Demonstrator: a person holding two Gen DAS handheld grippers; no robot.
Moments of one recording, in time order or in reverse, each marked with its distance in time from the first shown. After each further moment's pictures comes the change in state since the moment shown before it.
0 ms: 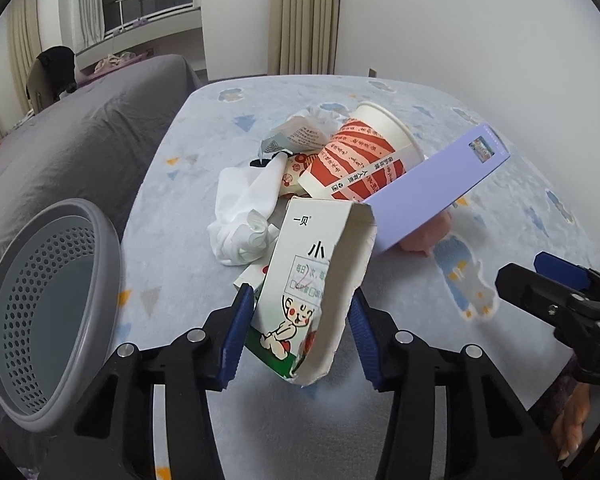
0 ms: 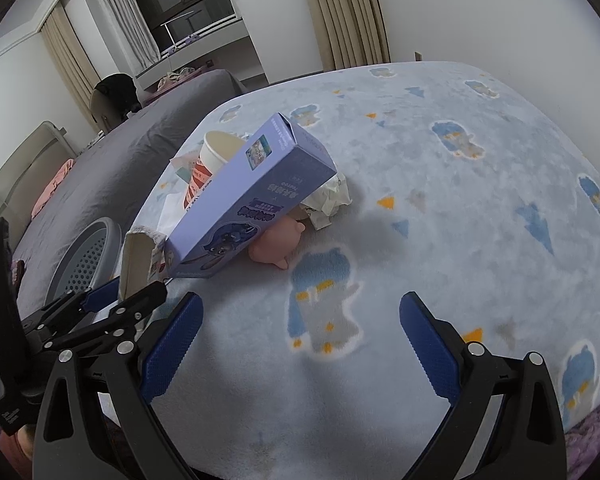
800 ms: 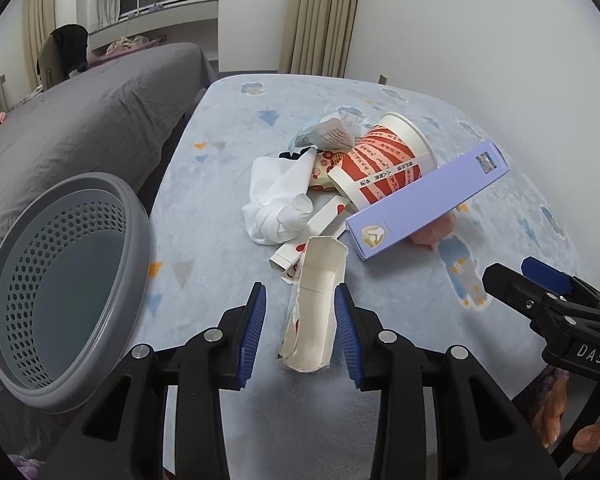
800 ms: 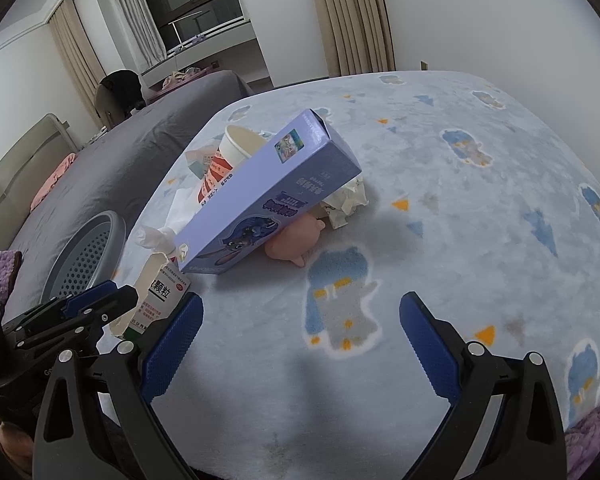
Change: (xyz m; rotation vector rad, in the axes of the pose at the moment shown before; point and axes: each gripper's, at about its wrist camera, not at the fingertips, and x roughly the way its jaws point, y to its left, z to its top) left arm -0.020 0.028 -0.009 -0.078 0.013 -0.029; right arm -0.002 0.016 -0.006 -0.032 -0.017 -0.010
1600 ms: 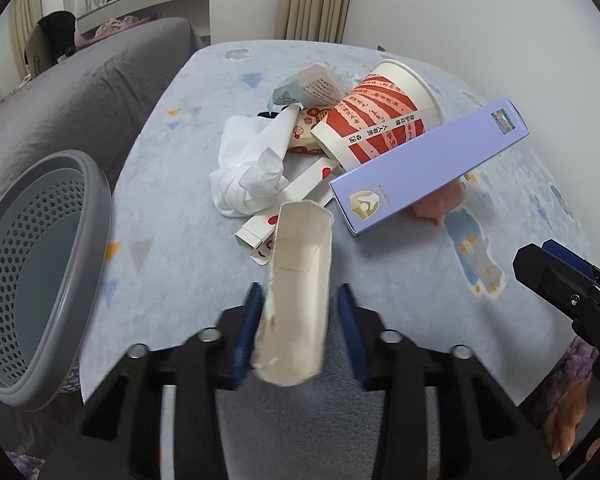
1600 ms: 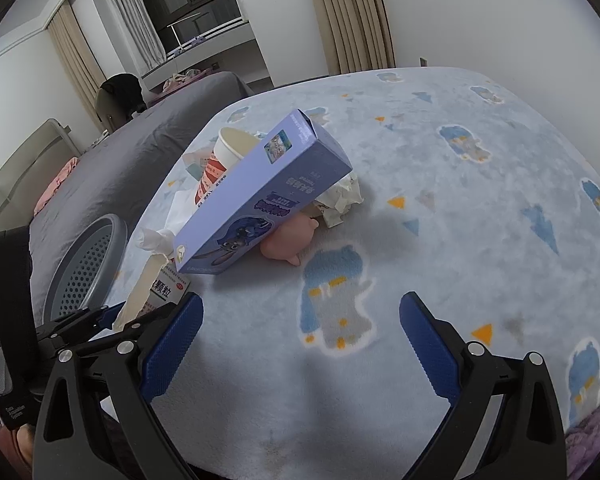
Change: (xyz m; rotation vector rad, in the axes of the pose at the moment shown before) left arm 0.039 -0.013 -0.003 0.013 0.109 -0.004; right arm -0.001 -0.008 0.001 0.017 0.004 0.014
